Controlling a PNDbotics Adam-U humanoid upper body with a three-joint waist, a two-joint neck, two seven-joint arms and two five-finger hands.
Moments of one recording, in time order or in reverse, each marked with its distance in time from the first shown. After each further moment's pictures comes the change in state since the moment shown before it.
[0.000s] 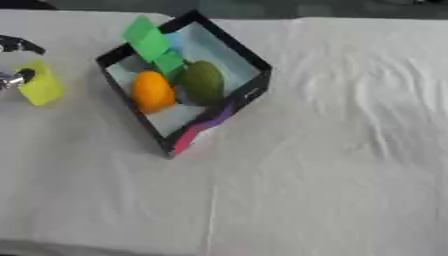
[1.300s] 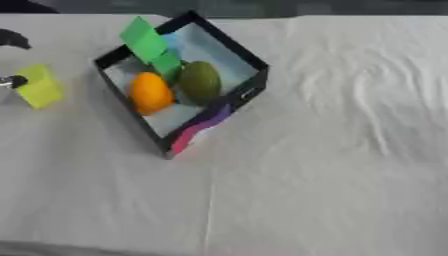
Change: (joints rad) left arm -0.092 -0.031 0.071 0.176 -0.374 -0.017 0.173; right arm 0.008 0.000 0.000 0.007 0.011 0.012 0.003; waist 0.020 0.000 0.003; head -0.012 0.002
